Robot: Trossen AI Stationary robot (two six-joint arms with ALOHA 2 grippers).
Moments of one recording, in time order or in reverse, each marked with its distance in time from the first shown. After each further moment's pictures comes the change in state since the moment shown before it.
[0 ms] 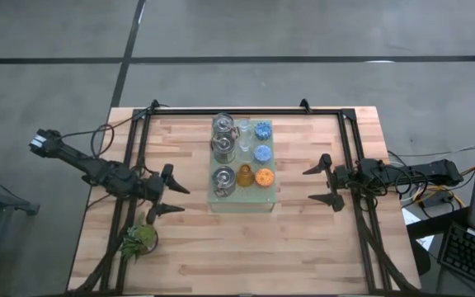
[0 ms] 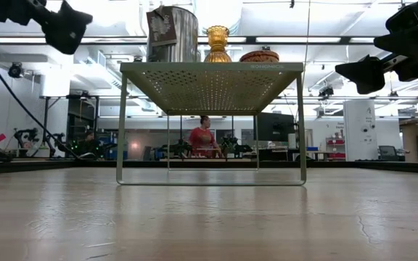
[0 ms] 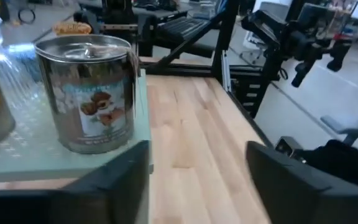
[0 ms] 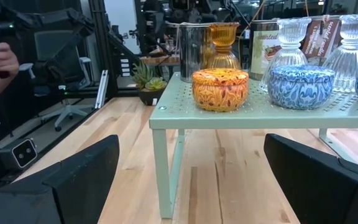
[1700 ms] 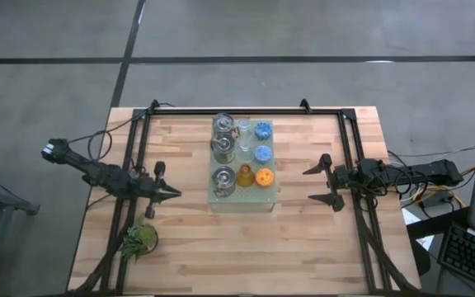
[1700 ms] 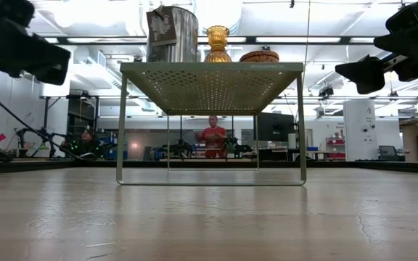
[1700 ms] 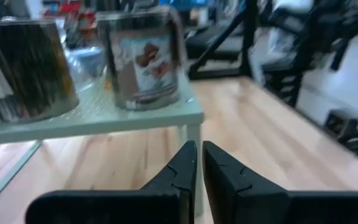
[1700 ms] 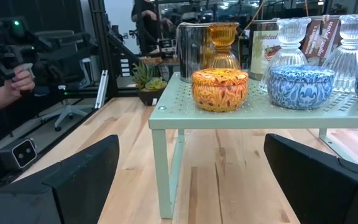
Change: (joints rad) left arm -0.006 -0.380 -0.313 0.016 -0.130 0.204; right arm 0.000 0.000 0.000 0.000 0.000 0.000
